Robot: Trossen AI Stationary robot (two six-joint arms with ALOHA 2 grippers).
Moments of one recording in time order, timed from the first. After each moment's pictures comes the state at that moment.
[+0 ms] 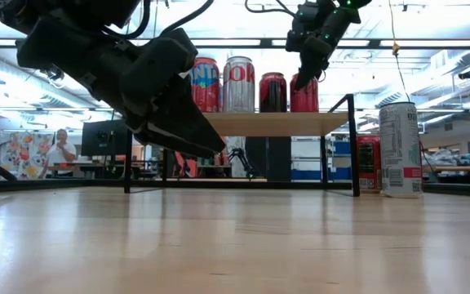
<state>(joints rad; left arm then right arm) -0.36 1.71 0.73 0.35 -0.53 -0.47 -0.72 1.63 1.66 -1.03 -0.22 -0.50</state>
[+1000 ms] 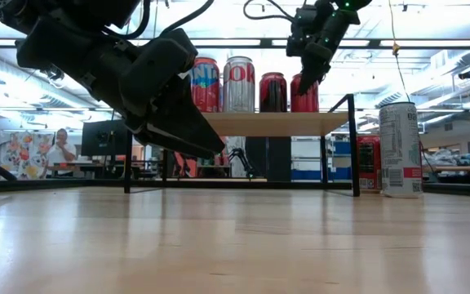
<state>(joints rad) -0.36 1.71 0.73 0.34 -0.53 -0.47 -0.71 1.63 1.65 -1.05 -0.18 -0.49</state>
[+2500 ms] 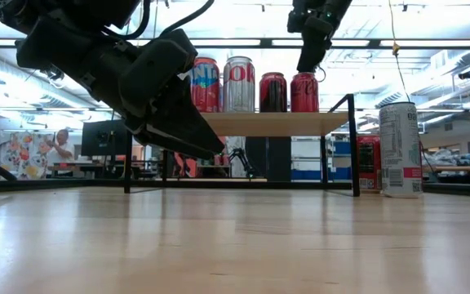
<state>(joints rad) -0.36 1.71 0.73 0.34 -0.52 -0.47 -0.65 1.62 1.83 -1.19 -0.12 -0.44</state>
